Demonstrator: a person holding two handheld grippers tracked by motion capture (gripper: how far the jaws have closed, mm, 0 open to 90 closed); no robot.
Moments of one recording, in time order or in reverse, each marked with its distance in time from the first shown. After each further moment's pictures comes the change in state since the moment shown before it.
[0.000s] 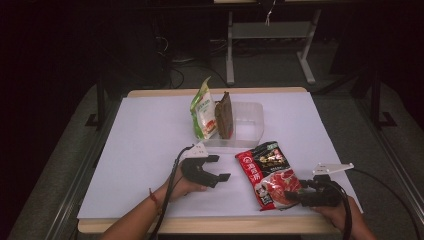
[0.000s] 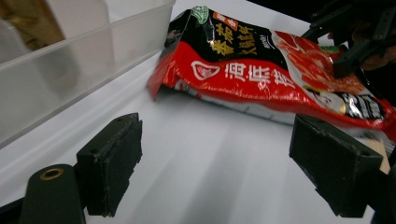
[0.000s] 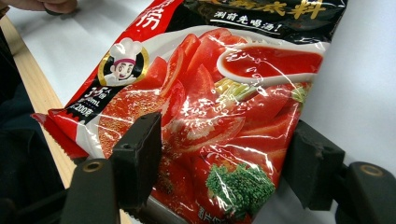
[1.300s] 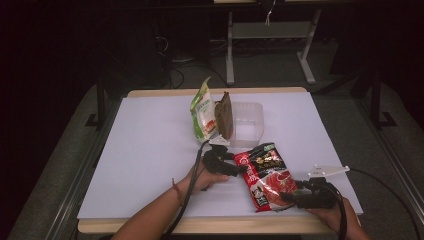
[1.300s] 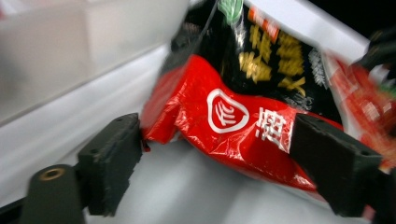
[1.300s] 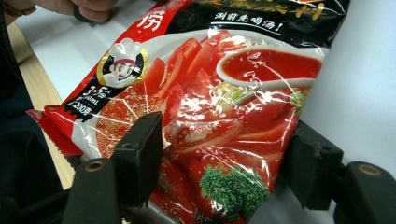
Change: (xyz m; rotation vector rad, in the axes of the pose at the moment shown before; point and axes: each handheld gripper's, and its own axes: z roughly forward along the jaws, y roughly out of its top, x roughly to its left) left arm 0.006 0.024 0.061 0.116 0.044 -0.168; right arm 0.009 -0.001 0.008 -0.025 0.001 -0.030
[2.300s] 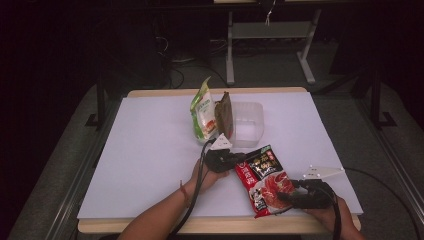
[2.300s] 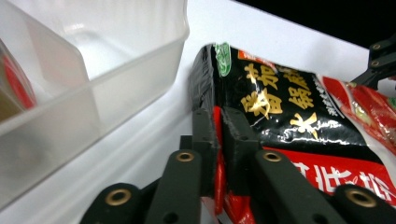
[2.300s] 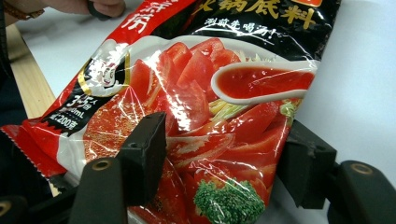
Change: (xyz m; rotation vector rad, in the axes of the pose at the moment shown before) left arm -0.008 0.001 -0.005 -0.161 0.049 0.161; right arm 0.009 0.004 0.007 -0.010 -0.030 -0.071
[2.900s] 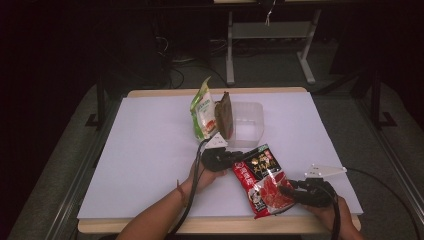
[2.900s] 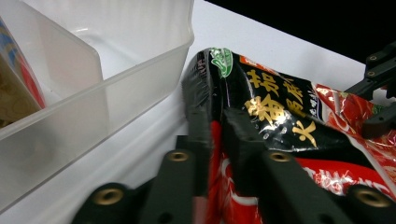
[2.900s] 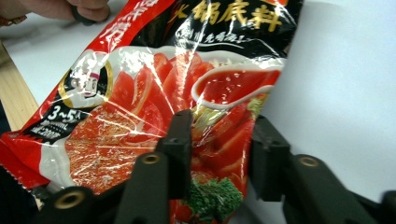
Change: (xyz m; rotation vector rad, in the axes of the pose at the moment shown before) left arm 0.009 -0.003 -0.004 -0.014 -0.038 -0.040; right arm -0.002 0.001 -0.002 -0.021 -0.048 0.020
